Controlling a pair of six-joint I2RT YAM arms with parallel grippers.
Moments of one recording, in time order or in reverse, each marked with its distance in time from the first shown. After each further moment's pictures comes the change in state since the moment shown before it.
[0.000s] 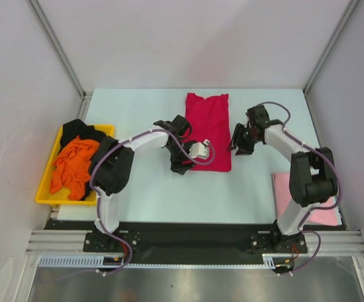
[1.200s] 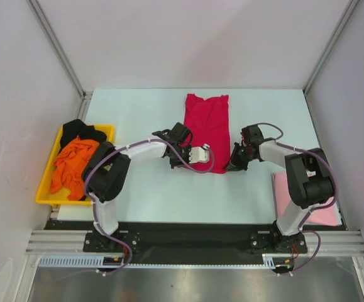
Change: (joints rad) left arm -0.058 -0.105 -0.220 0.273 -0.213 -0.082; right arm 0.059 -0.048 -0.328 0.219 -0.095 0.145
